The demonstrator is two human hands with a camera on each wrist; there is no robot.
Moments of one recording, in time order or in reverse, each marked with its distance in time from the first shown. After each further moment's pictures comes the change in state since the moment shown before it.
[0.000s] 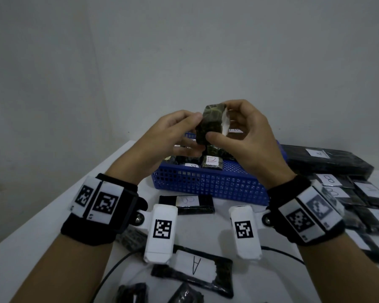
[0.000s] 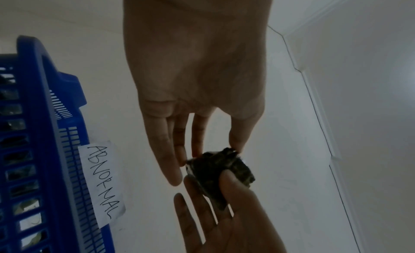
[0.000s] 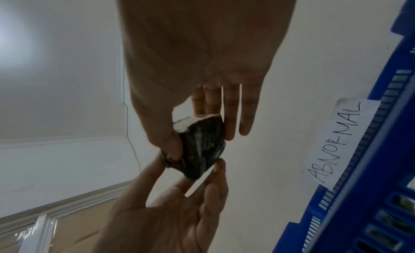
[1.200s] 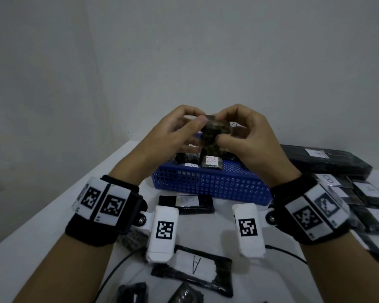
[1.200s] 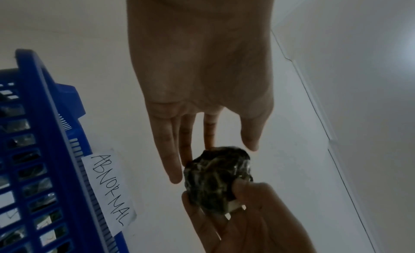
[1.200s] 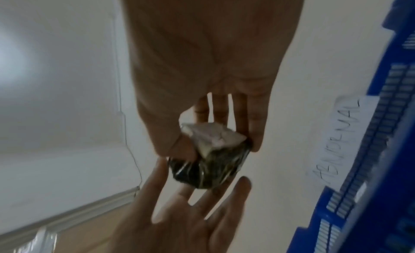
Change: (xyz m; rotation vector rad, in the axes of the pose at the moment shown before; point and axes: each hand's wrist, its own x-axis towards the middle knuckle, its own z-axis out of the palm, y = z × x) left_hand -0.001 -0.004 0.001 0.062 -0.019 0.115; right_hand 0.001 -0.002 -0.005 0.054 -0.085 0.041
